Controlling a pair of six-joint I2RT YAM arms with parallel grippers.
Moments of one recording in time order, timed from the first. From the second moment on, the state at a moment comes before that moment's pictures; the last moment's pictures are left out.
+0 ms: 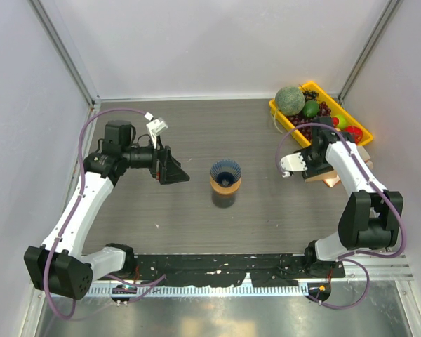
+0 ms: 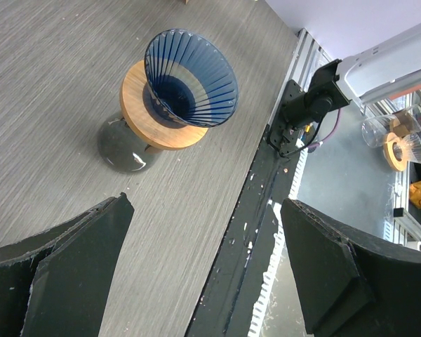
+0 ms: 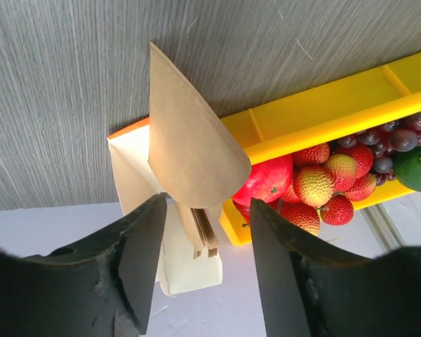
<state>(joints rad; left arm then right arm) -0.22 1.15 1.11 -0.63 1.01 0.00 -0.01 1.48 1.16 -0.92 0.07 -1.88</state>
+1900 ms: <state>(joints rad) -0.56 1.11 1.59 -0.72 0.74 0.33 0.38 1.18 1.79 -1.04 -0.72 -0.46</state>
